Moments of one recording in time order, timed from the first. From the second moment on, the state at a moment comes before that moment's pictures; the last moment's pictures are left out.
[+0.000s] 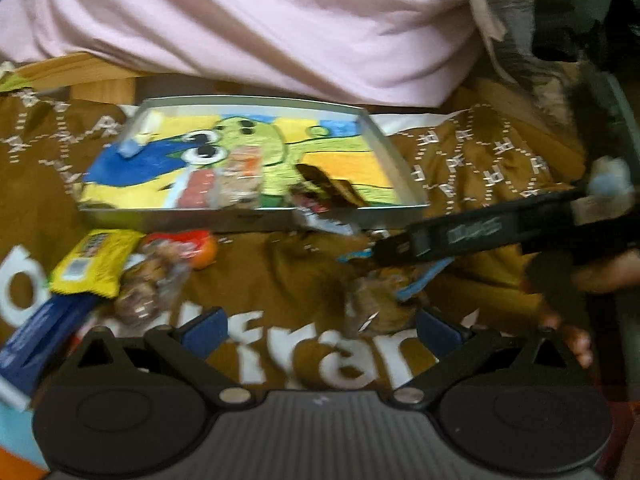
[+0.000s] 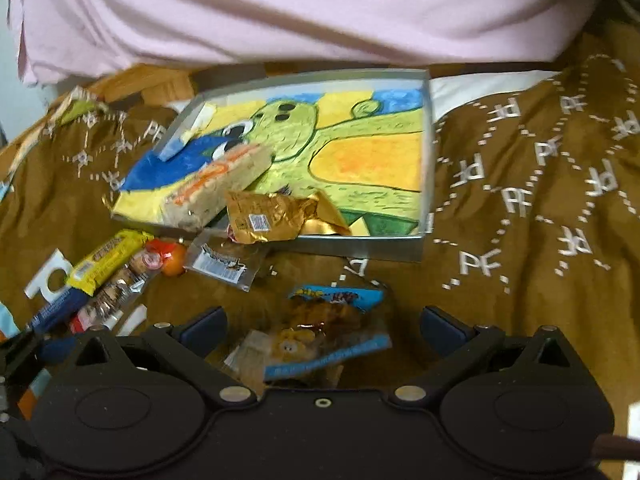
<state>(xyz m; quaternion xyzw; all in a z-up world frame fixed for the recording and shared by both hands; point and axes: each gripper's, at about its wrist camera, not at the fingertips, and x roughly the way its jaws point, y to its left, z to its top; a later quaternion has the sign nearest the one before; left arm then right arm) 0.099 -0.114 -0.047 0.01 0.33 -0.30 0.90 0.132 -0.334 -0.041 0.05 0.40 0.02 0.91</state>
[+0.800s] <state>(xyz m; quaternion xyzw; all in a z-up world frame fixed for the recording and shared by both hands) 0.123 -0.171 -0.074 0.02 0.35 -0.38 0.86 0.138 -0.373 -0.044 0.06 0.46 0.04 0.88</state>
